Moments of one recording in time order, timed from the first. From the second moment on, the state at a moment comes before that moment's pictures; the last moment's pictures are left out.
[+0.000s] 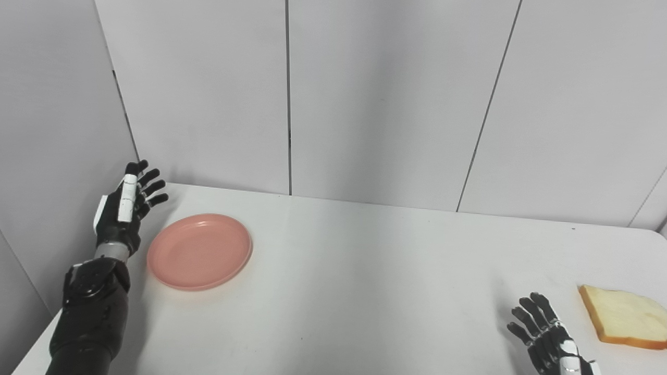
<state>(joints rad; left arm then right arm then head) -0.69 0.41 0.35 0.99 -0.24 -0.28 -0.13 0.09 -0.09 -0.11 -0.09 0.23 -0.21 0.14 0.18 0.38</state>
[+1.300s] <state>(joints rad) -0.71 0.40 0.31 1.19 -0.29 -0.42 -0.20 0.10 -0.09 -0.11 -0.09 0.23 -0.21 0.14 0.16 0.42</state>
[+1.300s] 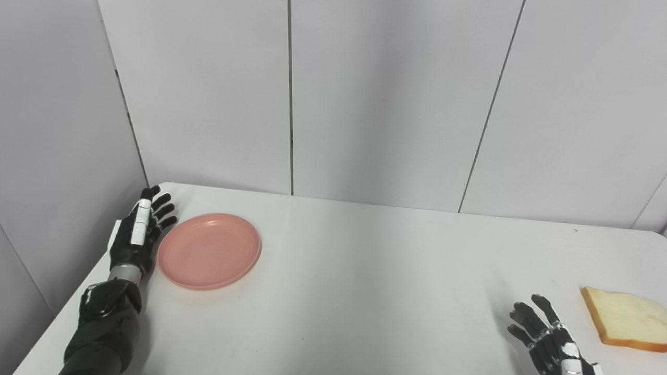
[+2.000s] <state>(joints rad) -0.69 0.32 0.26 1.10 -0.29 -0.39 -0.25 0.10 -0.09 -0.11 -0.09 0.22 -0.21 0.14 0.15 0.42</state>
